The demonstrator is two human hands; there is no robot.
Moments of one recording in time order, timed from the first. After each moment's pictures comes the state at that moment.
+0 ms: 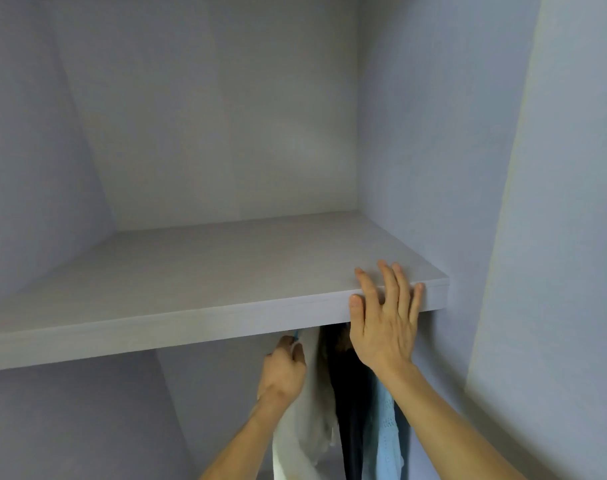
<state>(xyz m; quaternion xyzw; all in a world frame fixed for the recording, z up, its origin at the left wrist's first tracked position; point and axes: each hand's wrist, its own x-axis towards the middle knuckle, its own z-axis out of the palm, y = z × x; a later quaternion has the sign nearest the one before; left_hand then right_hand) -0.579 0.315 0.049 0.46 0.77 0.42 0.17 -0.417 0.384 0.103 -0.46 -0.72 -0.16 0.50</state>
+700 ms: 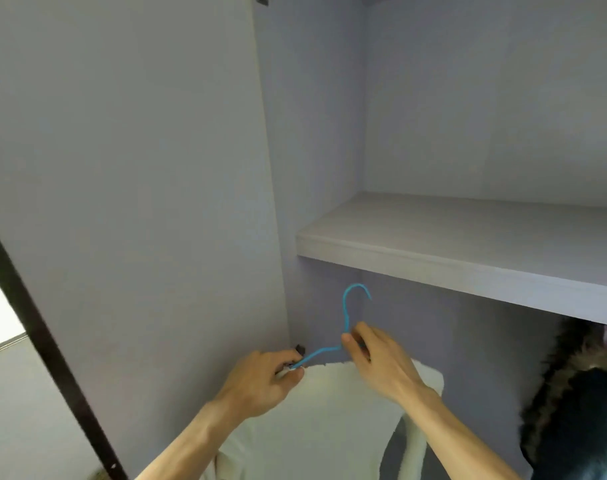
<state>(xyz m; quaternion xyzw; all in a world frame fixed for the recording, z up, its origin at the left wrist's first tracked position) -0.717 -0.090 0.079 0.42 0.88 0.23 0.01 -0.620 0.142 0.055 -0.12 -0.94 0.24 0.22</state>
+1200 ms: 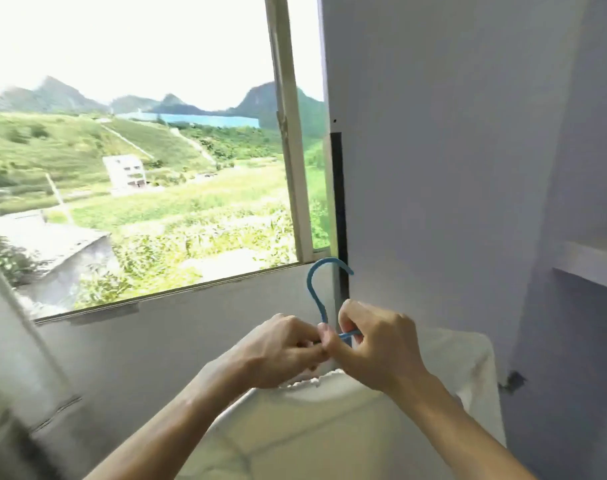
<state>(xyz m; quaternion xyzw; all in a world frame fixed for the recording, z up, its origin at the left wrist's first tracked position) -0.615 -0.347 0.190 0.19 0.95 0.25 0.00 -0.650 -0.166 0.148 0.28 -0.83 0.30 0.38</state>
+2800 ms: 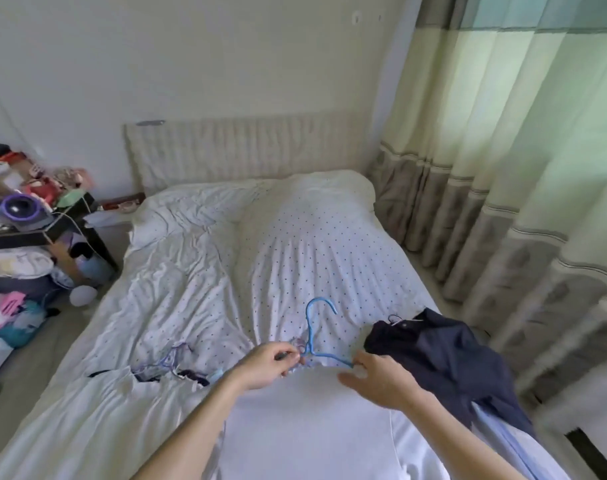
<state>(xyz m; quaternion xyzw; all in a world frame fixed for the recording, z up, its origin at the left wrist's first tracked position) 0.166 -0.645 -0.077 -0.66 0.57 0.42 -0.22 -0.075 -0.713 -0.072 0.80 -0.53 -0.02 -0.29</state>
